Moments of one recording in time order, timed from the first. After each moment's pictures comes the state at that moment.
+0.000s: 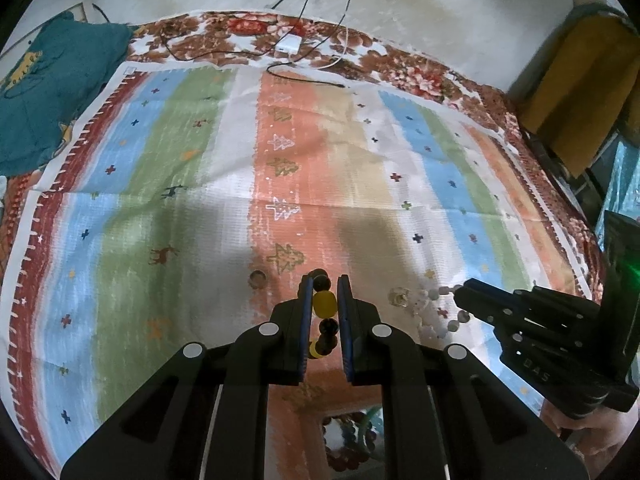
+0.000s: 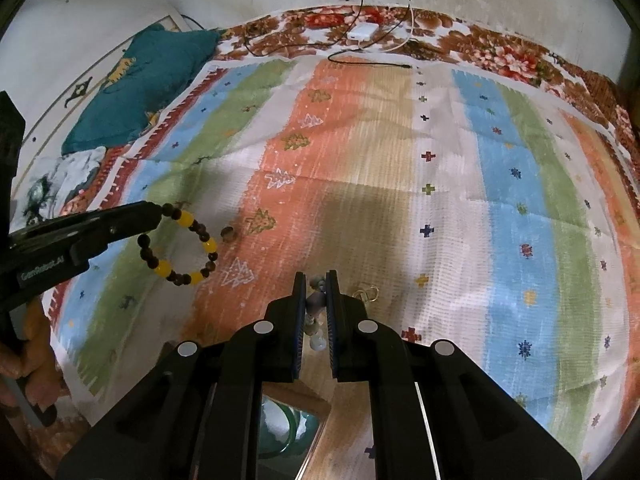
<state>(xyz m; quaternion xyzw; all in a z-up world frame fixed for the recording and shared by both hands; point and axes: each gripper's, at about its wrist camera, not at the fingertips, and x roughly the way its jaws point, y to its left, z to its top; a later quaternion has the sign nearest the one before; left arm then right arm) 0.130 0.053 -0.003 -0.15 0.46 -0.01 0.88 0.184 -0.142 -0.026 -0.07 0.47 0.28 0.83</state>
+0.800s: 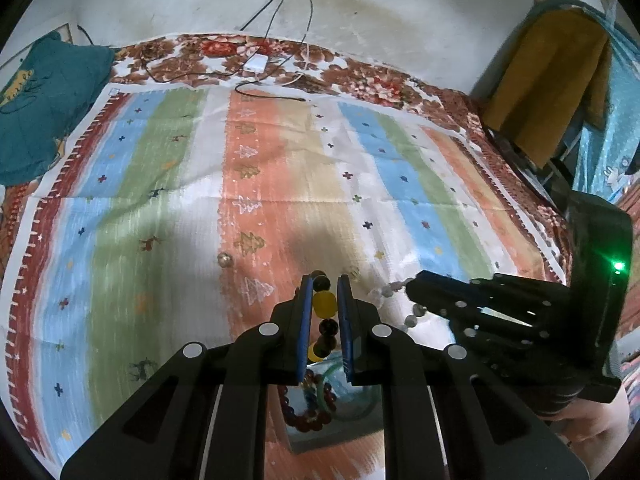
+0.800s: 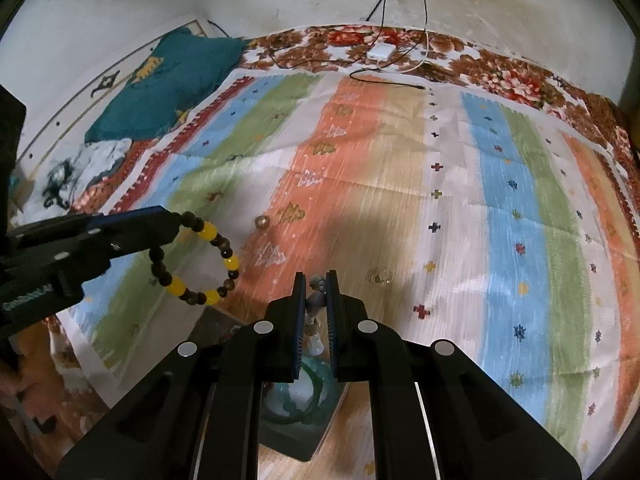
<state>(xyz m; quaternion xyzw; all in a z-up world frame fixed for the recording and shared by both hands) 0.073 0.022 0.026 -0.15 0.42 -0.06 0.89 0.132 -0.147 -0.005 -0.09 0.44 0.30 0.84</state>
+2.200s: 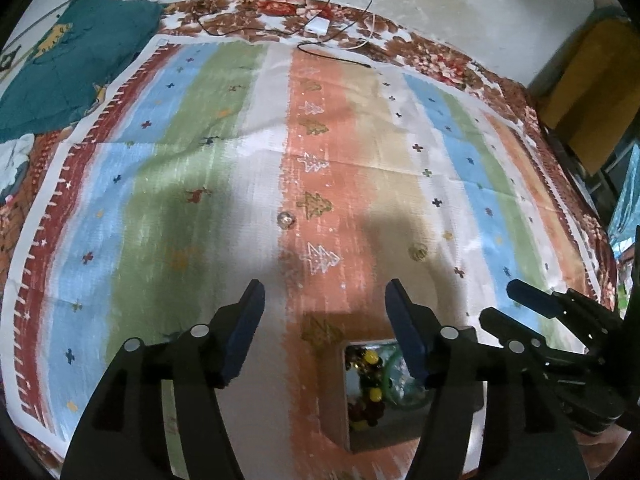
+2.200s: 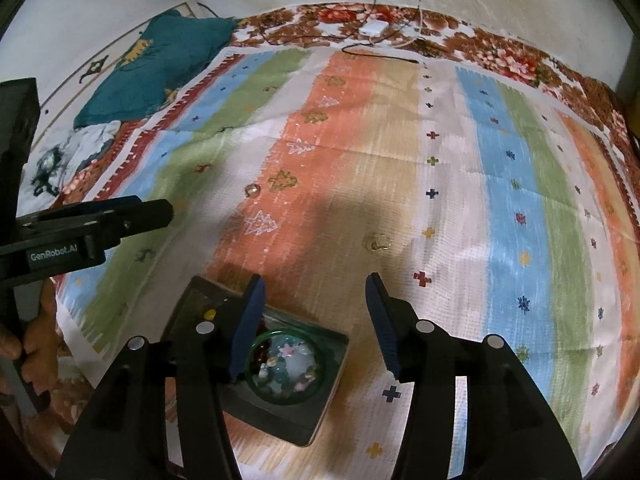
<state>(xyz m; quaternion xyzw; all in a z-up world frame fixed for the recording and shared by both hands) 0.087 0.057 -0.017 -0.16 0.49 0.03 0.86 0.129 -0.153 -0.025 -0.10 0.47 0.28 0.83</state>
